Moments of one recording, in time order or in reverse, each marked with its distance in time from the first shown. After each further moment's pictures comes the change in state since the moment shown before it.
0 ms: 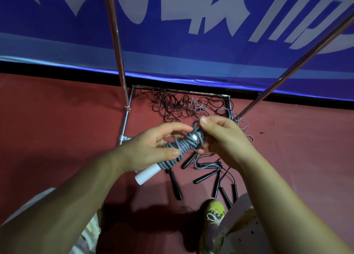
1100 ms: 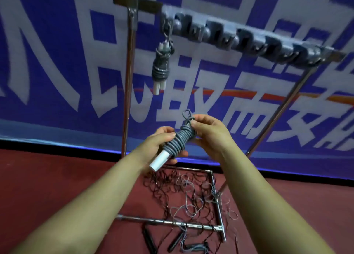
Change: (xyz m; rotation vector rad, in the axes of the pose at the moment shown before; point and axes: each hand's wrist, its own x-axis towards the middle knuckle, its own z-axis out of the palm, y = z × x) left_hand 0.043 0.210 0.000 -0.424 0.243 0.029; right_hand -0.006 -0.223 0.021 -0.013 0.113 -0.328
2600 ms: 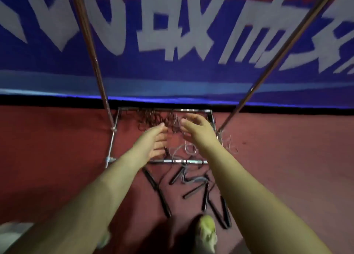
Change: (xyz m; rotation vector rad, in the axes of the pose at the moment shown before) left_hand 0.048 -0.219 -0.059 0.158 0.305 -0.384; right_hand -0.017 0.237 -0.059 -0.140 0.213 0.295
